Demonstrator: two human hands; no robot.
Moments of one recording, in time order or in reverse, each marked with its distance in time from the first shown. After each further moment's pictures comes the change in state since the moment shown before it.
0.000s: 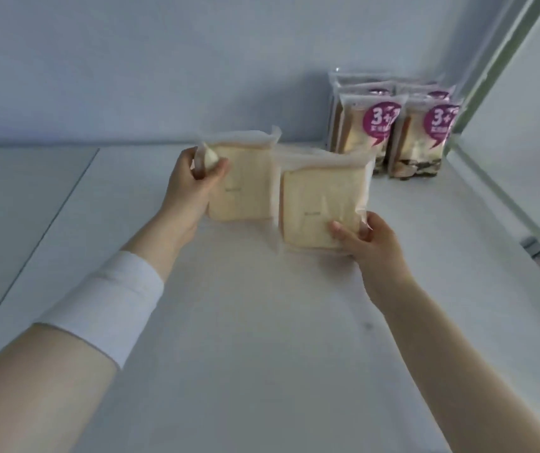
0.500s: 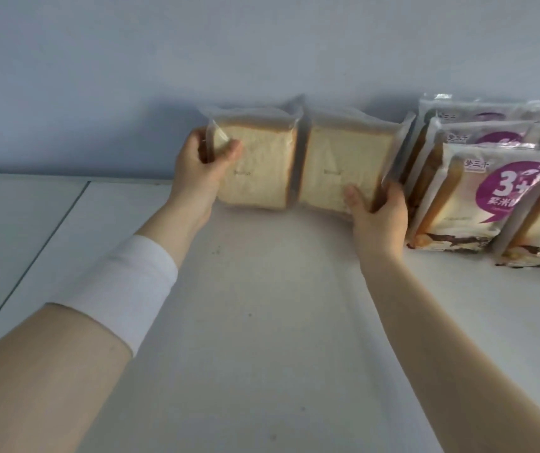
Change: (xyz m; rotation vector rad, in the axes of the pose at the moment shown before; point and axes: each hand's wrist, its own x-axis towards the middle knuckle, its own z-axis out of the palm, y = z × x) left_hand 0.162 -0.036 0.007 -0.089 0.130 0.040; right_hand 0.194 0.002 0.093 -0.343 0.271 -0.198
